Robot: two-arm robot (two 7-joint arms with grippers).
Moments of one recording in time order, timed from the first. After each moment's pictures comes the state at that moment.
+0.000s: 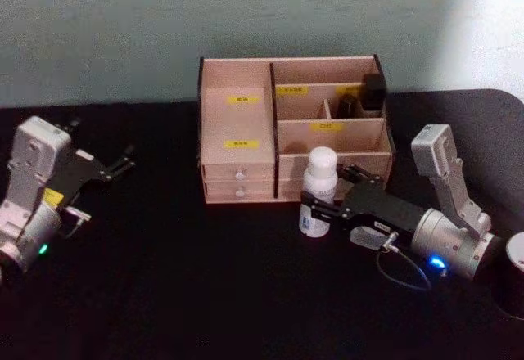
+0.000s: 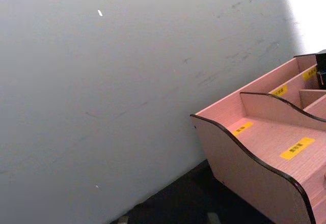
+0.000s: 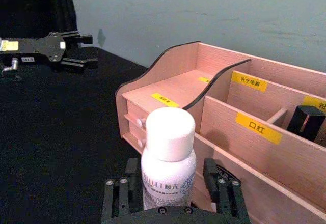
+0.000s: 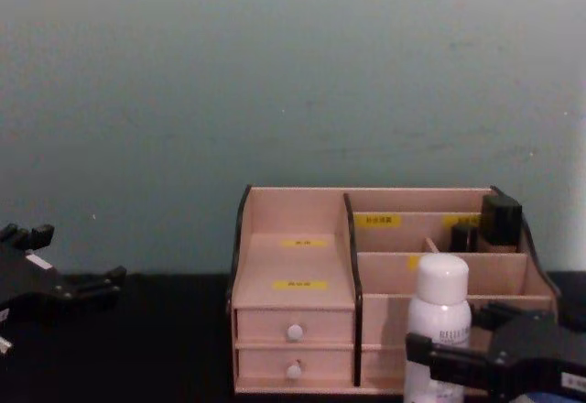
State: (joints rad) left arm -0.20 0.60 0.45 -1.41 -0.25 -0.12 0.03; right arm 0.24 0.44 -0.42 -1.33 0.39 -0.07 0.56
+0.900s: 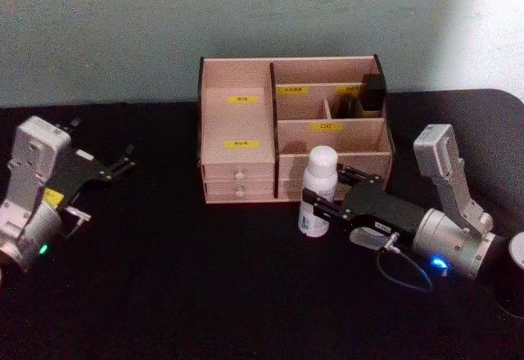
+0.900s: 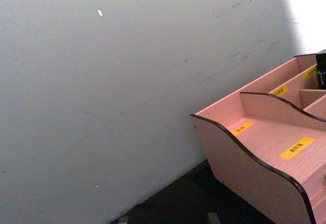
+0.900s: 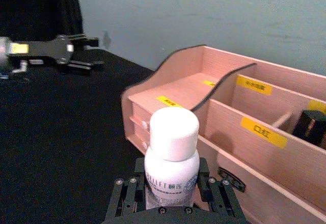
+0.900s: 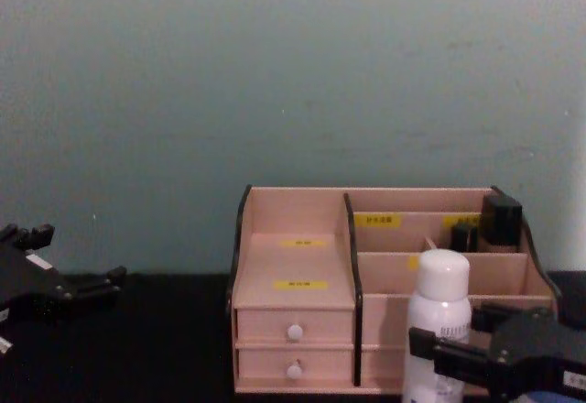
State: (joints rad) left arm -0.20 0.60 0.45 -1.41 -0.25 -0.12 0.03; right arm 0.24 0.45 -0.42 -1.33 0.40 -0.08 0.58
